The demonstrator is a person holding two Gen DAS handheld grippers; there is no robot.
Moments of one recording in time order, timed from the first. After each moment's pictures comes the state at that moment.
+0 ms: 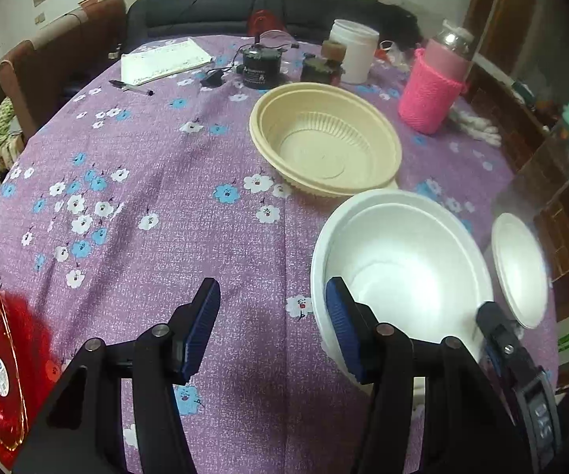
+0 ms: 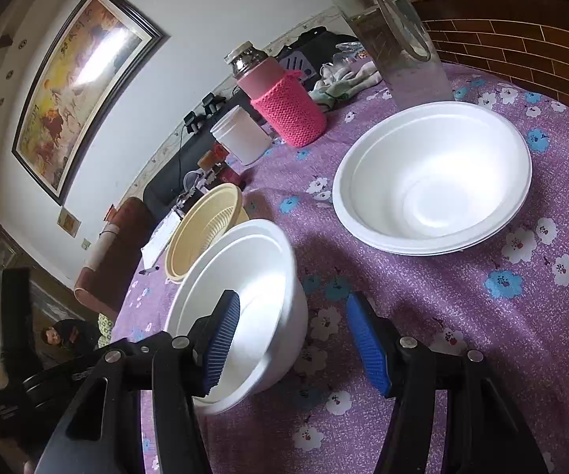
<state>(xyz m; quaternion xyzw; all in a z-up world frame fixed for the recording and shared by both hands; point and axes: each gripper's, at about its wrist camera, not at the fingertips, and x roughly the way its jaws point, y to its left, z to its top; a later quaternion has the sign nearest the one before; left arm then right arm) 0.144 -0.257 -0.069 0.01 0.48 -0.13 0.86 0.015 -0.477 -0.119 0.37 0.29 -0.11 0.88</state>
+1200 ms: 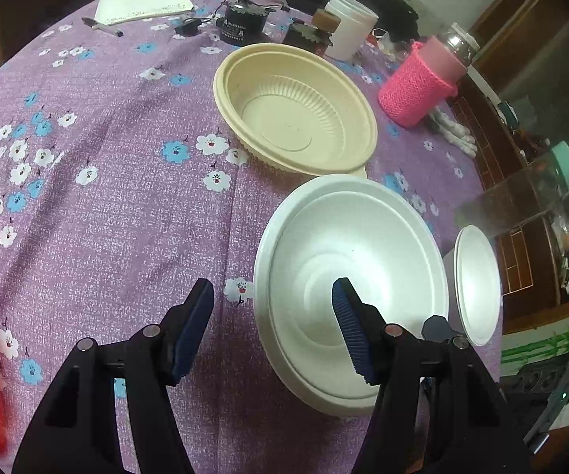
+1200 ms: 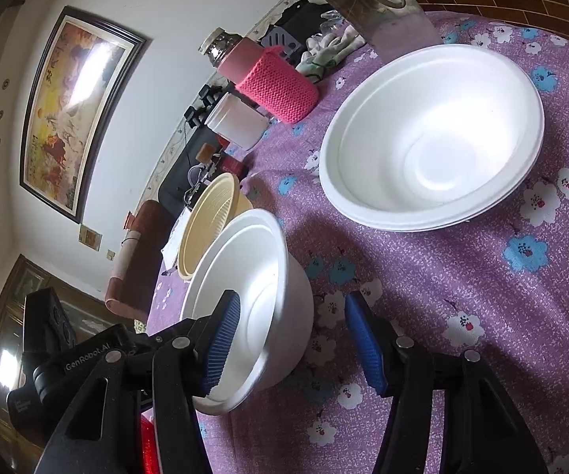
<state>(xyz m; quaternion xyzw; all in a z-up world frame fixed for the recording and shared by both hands) 0.159 -0.267 -0.087 -0.08 0.55 -0.17 0.81 0.020 -0.495 -0.139 0.45 0.31 -0.06 0.84</state>
